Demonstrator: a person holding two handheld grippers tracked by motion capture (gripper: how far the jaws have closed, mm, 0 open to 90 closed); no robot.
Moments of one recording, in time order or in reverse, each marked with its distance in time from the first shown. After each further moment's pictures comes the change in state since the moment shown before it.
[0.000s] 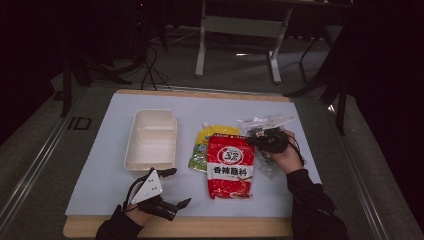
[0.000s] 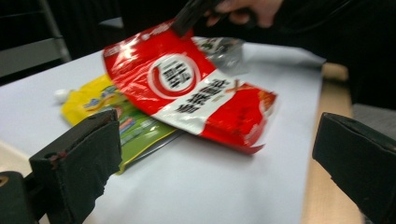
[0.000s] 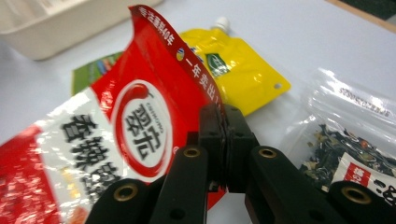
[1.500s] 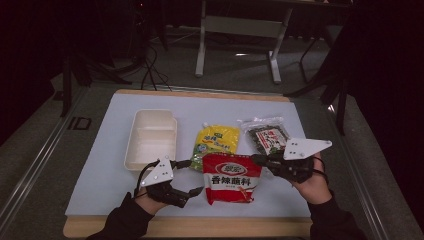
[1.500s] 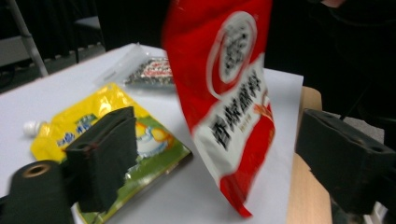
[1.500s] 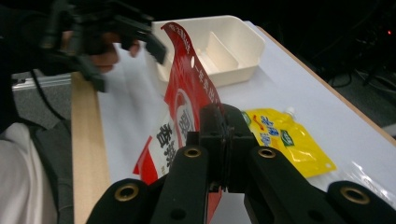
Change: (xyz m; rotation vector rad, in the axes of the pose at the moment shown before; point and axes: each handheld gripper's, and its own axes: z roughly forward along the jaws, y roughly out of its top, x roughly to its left) left arm 0.008 0.051 0.021 -0.007 -0.105 -0.038; right arm 0.115 0.024 -0.112 -0.187 0.097 -0.284
